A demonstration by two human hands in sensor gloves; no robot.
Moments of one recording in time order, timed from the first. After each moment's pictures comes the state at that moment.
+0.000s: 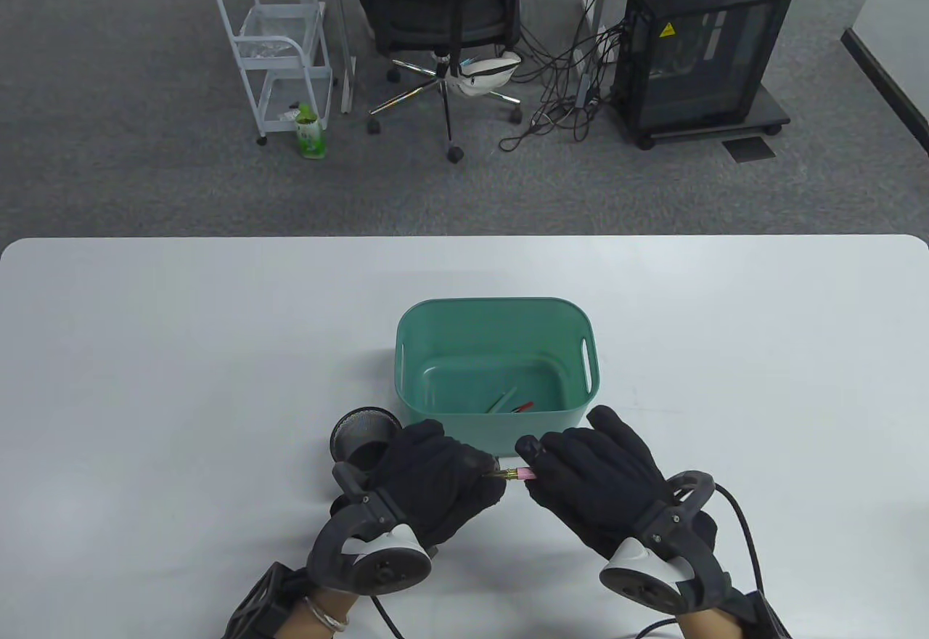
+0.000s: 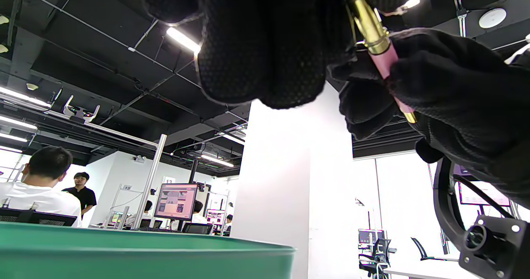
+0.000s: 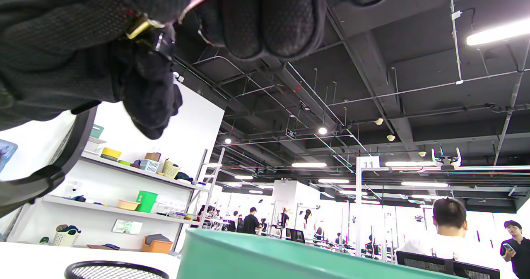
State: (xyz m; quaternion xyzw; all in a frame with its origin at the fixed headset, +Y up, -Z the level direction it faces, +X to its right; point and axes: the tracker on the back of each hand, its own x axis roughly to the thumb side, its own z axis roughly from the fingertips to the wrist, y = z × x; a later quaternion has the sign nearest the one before) left_hand -0.106 -0.616 -0.223 0.29 -0.39 0.16 0.86; right_hand 0.132 -0.615 -0.210 0.32 -0.37 0.87 0.09
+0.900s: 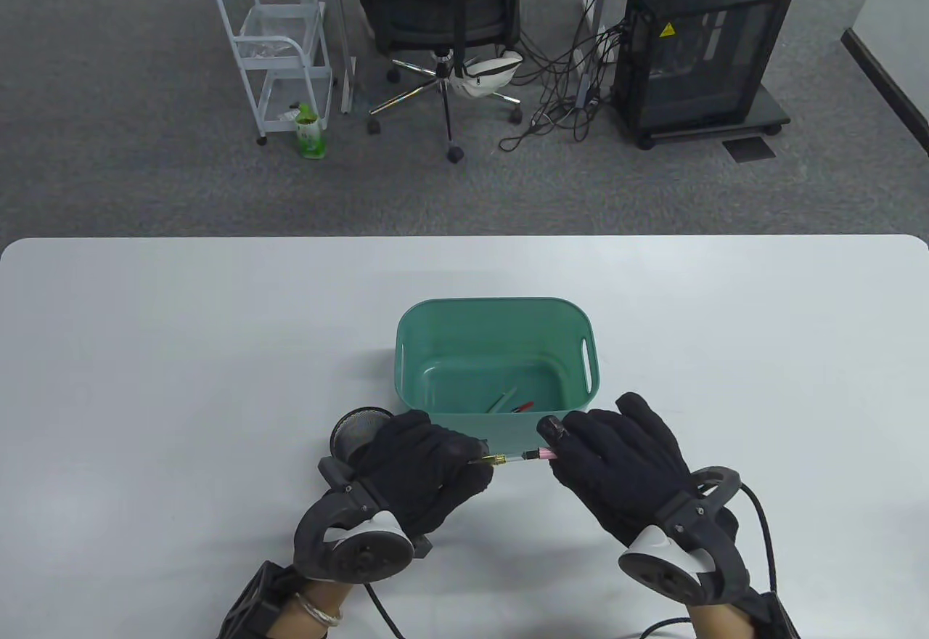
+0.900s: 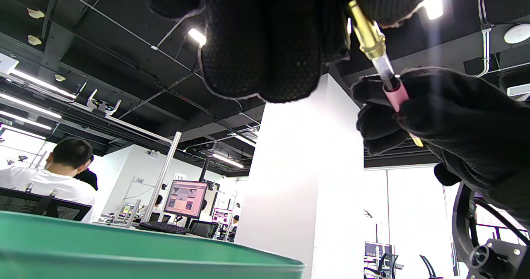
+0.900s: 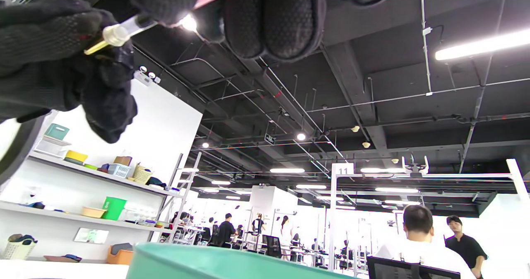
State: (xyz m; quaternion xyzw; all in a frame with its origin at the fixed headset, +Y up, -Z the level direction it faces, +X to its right) left_hand -0.120 -0.611 -0.230 0.28 -0.37 0.20 0.86; right_hand 0.153 -0.607 -0.216 0.28 -0.39 0.87 0.08
